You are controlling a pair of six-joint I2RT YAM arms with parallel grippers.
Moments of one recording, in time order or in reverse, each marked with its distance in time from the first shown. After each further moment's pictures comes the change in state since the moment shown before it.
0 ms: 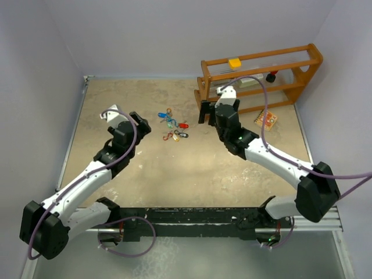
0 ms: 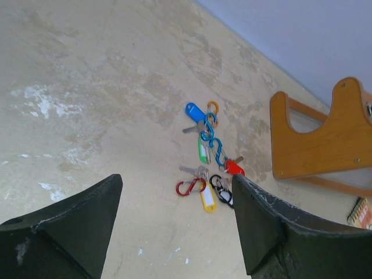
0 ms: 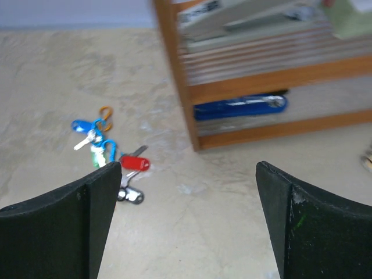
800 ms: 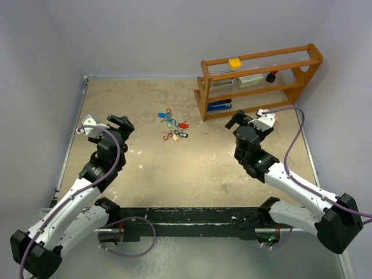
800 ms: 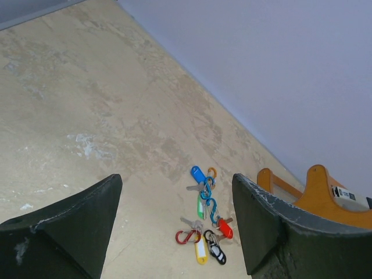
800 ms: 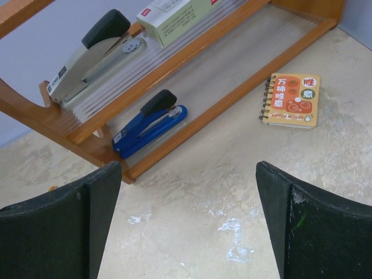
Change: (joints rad) left arm 0.000 -0.268 -0.039 -0.014 -0.276 -0.017; right arm -0.012 -0.351 -0.312 0.000 0.502 0.312
